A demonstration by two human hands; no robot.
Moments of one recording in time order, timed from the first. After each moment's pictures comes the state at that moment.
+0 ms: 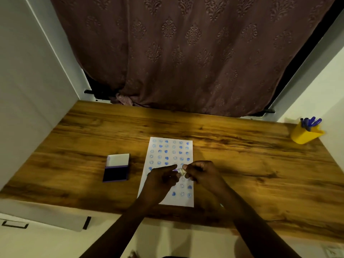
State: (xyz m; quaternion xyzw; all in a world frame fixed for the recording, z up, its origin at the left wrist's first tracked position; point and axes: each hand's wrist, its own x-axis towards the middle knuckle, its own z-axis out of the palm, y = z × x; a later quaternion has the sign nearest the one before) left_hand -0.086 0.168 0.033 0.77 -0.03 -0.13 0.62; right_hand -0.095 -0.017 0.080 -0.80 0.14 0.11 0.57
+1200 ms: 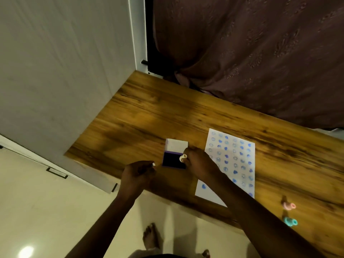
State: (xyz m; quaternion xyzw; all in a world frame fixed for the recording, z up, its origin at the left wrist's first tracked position) left_hand -0.097 0.432 0.002 0.72 0.17 -0.02 0.67; right_hand -0.002 0.206 0.016 -0.97 -0.14 0.15 0.16
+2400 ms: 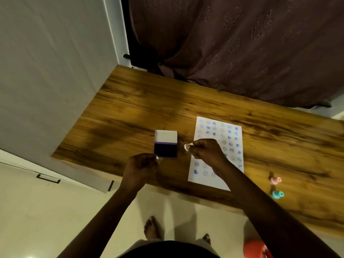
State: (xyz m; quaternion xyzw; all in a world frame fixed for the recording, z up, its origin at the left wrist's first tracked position) left_hand -0.097 0.412 0.001 0.73 0.07 -0.07 0.68; right_hand -0.035 0.156 0.043 -0.85 0.11 0.15 0.49
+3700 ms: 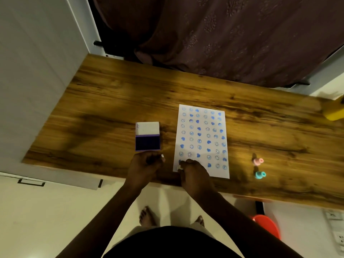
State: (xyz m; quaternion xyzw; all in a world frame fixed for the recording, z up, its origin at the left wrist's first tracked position) left_hand -0.098 0.344 0.007 0.76 0.06 -0.12 0.63; right_hand -0.132 0.152 -0.015 -0.98 0.01 0.12 0.15
